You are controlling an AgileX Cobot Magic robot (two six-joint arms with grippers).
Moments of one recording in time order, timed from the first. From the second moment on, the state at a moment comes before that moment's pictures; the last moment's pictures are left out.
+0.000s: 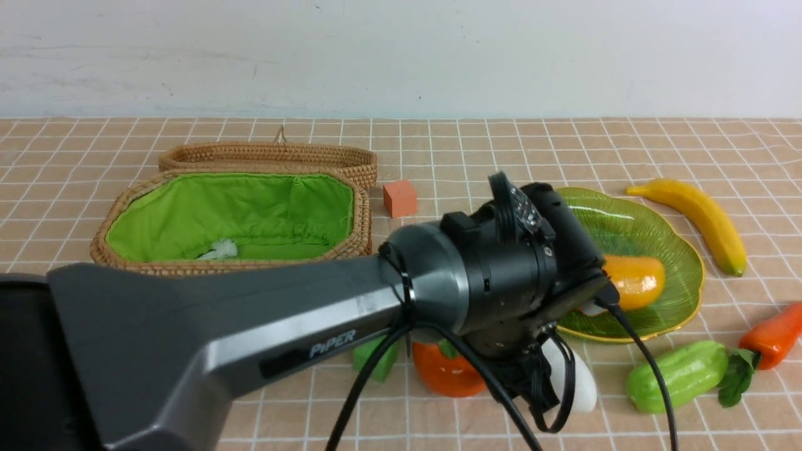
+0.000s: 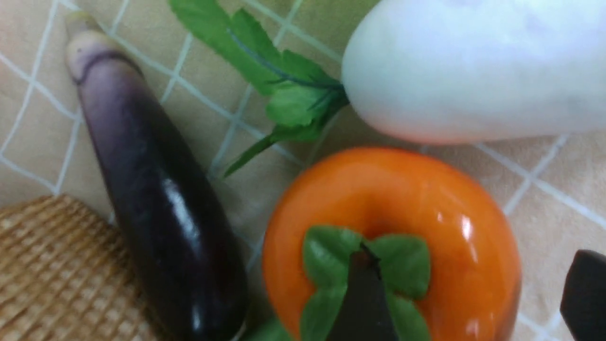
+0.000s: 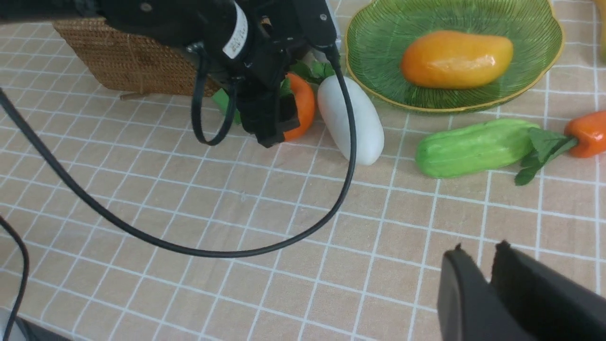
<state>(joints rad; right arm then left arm) 0.53 0.25 -0.90 0.00 1.27 0.26 -0.95 2.11 -1.71 0.39 0.97 -0.07</state>
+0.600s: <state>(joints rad) 0.53 0.25 -0.90 0.01 1.27 0.26 -0.95 2.18 -1.71 0.61 0.98 -0.19</state>
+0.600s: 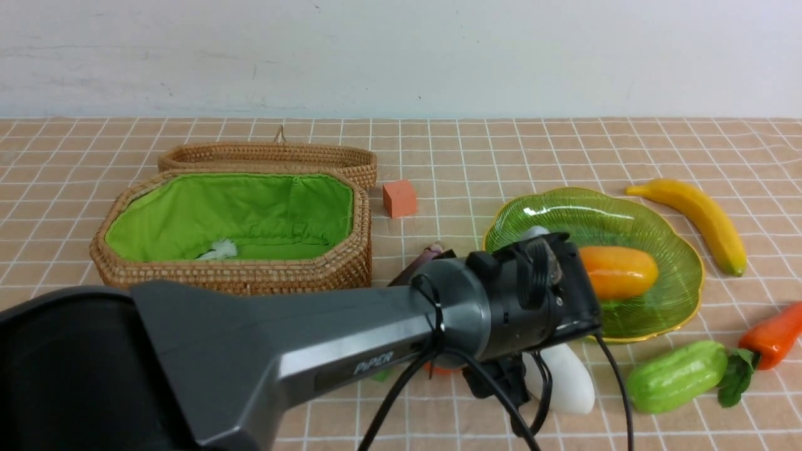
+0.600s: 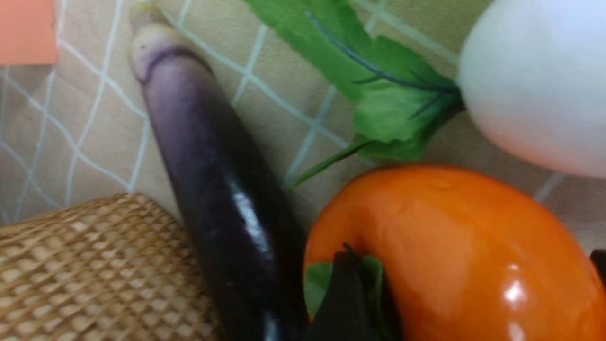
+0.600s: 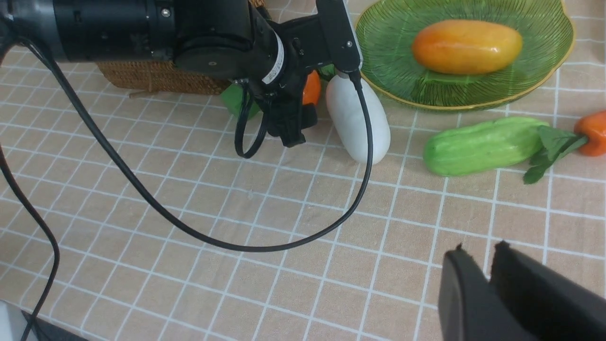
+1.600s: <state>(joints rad) 0.53 0.25 -0.90 0.02 1.24 0.26 -0.86 2.21 -2.02 0.23 0.66 -0.01</state>
